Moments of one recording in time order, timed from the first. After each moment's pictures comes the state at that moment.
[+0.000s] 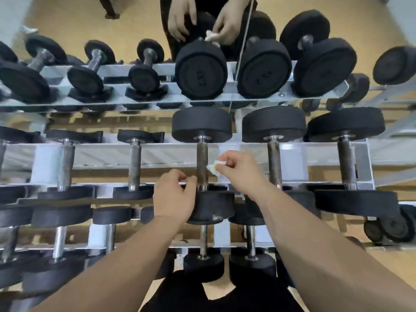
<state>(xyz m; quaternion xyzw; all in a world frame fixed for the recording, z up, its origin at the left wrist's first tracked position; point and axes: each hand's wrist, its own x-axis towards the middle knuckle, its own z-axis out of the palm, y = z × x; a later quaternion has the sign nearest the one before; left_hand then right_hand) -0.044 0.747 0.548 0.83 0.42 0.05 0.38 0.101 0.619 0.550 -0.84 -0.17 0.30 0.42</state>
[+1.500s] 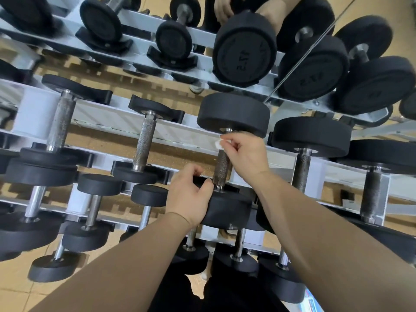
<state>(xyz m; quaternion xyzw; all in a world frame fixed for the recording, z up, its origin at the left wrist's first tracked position) -0.051 0.753 0.509 0.73 0.43 0.03 0.53 0.125 0.692 0.513 -0.87 -0.34 0.13 0.34</state>
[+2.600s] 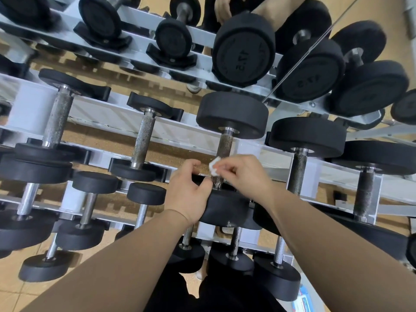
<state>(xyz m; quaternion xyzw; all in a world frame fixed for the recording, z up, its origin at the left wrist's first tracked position) -0.052 0.753 0.511 0.71 0.43 0.03 0.56 0.107 0.657 0.517 -0.82 -0.46 0.24 0.23</state>
